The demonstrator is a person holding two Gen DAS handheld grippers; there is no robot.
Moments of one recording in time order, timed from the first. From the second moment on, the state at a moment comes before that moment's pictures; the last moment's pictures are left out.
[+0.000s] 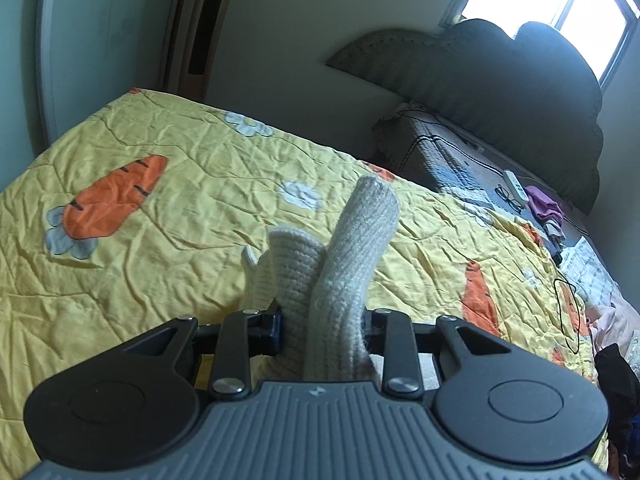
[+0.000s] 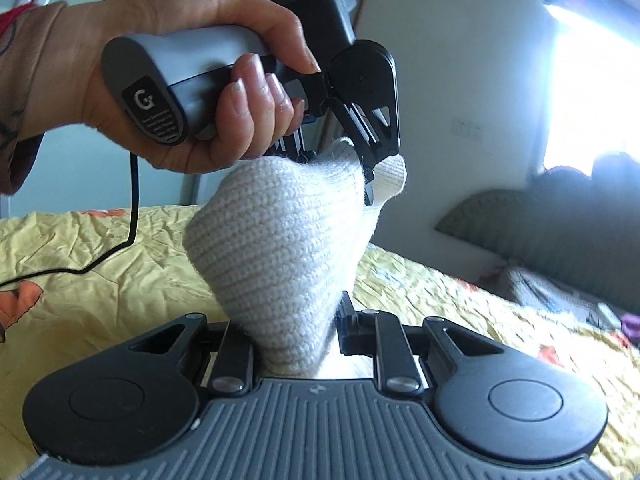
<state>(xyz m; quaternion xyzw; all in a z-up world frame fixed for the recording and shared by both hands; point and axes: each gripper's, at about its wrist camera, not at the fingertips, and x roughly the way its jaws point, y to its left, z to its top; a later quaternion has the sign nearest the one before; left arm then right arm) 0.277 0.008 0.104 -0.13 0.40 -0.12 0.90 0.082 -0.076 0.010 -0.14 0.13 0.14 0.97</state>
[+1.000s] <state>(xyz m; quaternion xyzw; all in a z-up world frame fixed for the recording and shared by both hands) 0.279 -0.176 0.034 -0.04 0.45 -0.15 0.88 0.082 -0.225 -0.028 0.17 0.24 0.13 0.95</state>
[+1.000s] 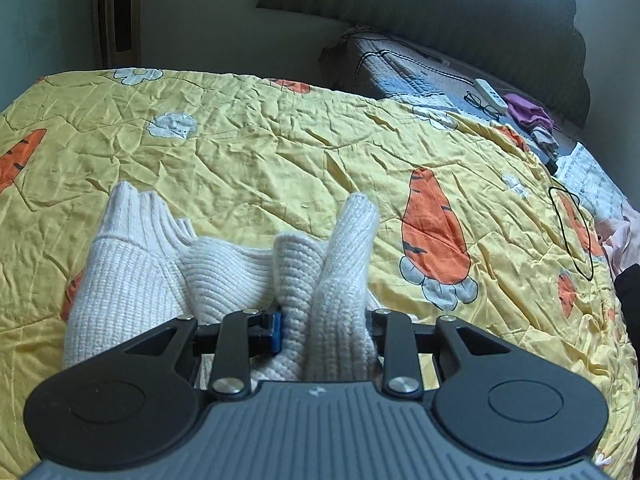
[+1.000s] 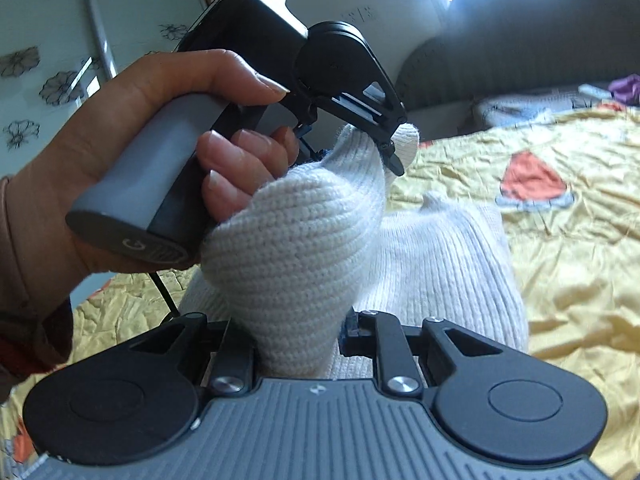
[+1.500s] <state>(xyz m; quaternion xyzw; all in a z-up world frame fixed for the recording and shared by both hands) 0.281 -0.200 0.021 -0.03 0.46 -0.17 0.87 0.072 -0.245 -0.038 0.25 0.26 0.13 0.92</state>
